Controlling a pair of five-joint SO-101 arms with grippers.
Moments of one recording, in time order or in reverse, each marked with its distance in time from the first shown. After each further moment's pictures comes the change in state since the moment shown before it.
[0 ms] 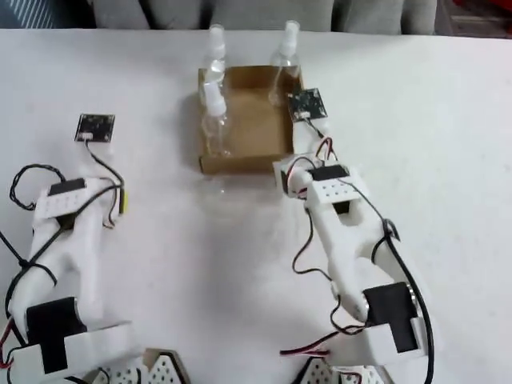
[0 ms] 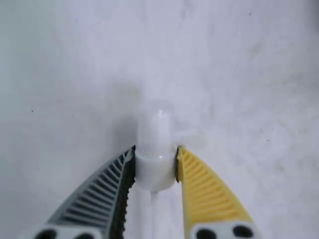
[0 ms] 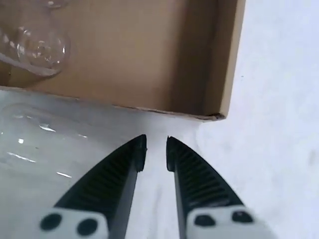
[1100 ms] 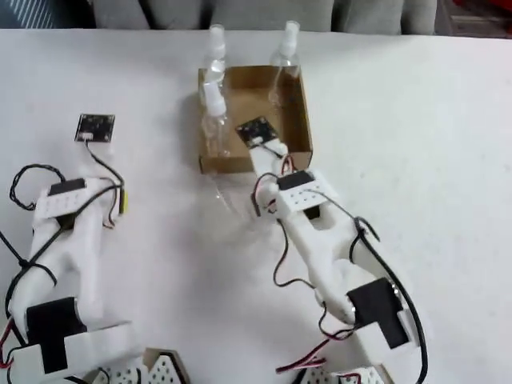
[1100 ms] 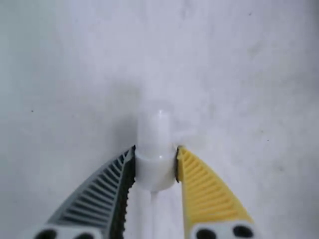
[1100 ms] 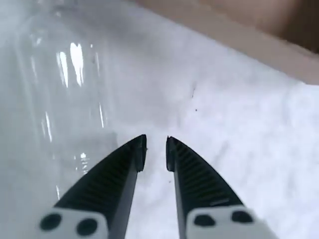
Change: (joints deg) left arm 0.0 0.0 0.0 0.0 0.0; right arm -10.7 1.8 -0.6 14.7 5.4
